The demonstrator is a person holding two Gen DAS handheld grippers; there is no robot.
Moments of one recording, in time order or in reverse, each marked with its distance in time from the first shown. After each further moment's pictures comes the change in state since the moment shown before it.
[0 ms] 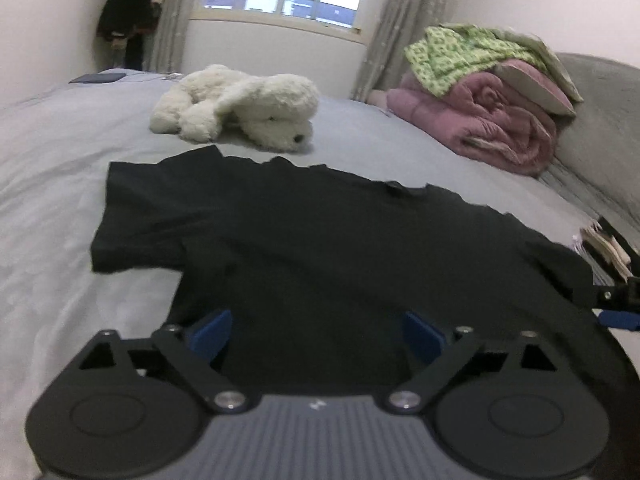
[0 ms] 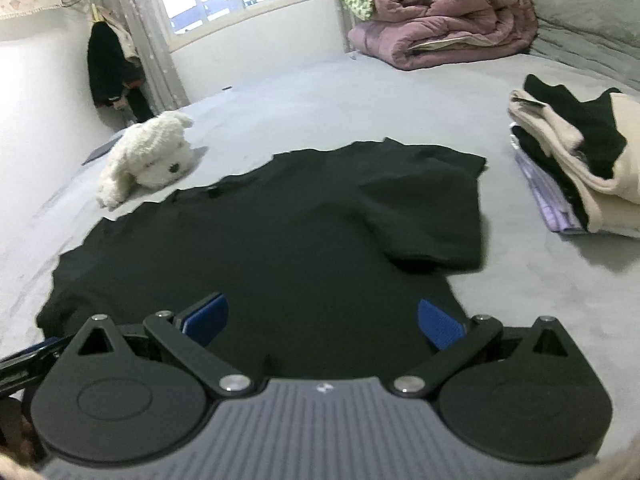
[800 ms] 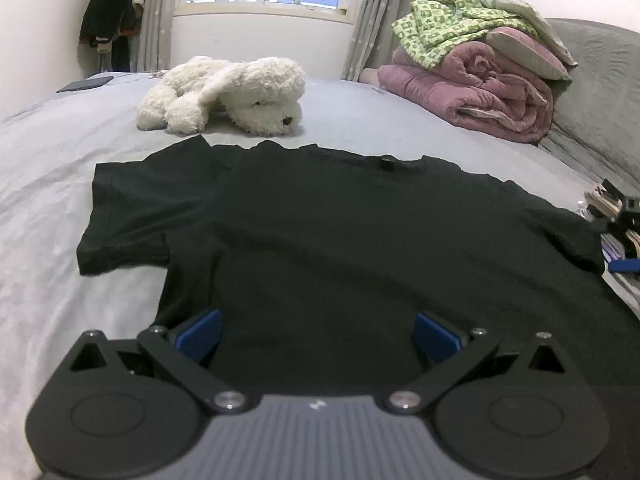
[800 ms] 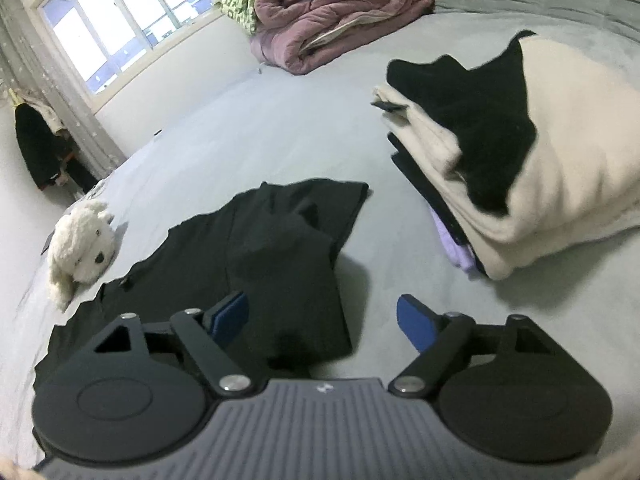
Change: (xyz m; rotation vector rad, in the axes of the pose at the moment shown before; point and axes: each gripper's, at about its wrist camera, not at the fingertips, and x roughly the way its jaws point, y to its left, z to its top) left arm 0.007 -0.013 -0.003 0.077 0.049 0.037; right arm 0.012 -0.089 0.050 0.302 -0.012 -0.077
